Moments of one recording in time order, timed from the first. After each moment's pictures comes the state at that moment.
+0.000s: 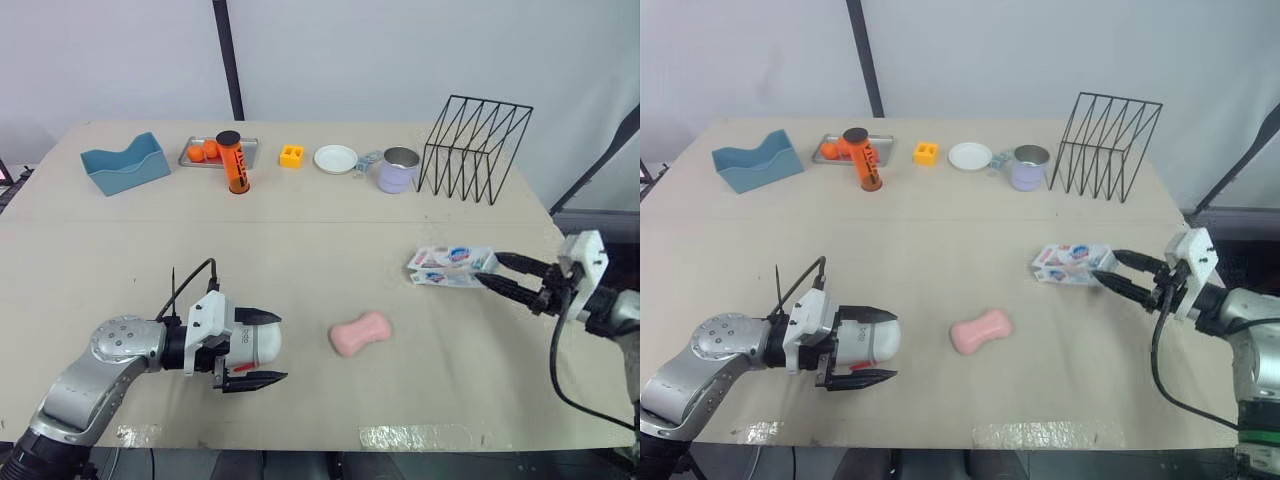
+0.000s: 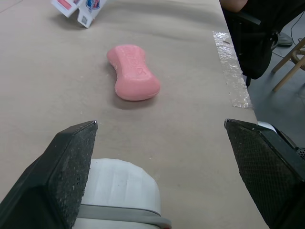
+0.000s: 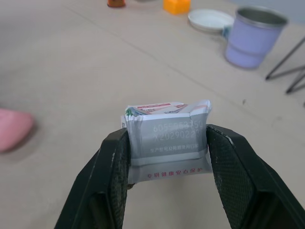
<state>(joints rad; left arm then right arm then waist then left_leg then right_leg) -0.07 0.72 -0.09 -0.40 -0.49 0.33 -1.14 -0.17 -0.85 -0.36 0.23 0.44 0.16 1.15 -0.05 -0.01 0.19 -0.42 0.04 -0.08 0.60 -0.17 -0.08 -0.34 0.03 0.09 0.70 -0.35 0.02</state>
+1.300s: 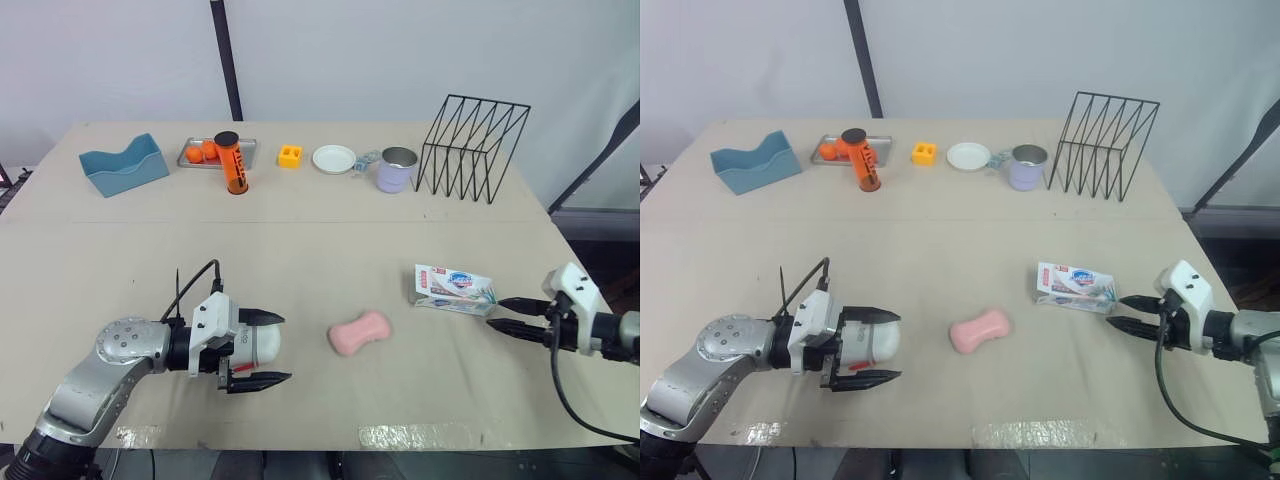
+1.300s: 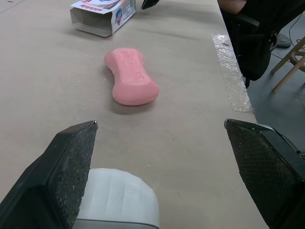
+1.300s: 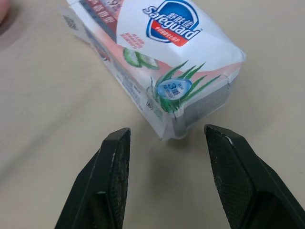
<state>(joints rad) -0.07 0.70 -0.10 -0.40 -0.48 0.32 -1.13 -0.09 -1.00 -0.27 0.26 0.32 0.26 1.23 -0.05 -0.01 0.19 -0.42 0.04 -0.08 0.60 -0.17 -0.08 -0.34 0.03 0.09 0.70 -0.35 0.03</state>
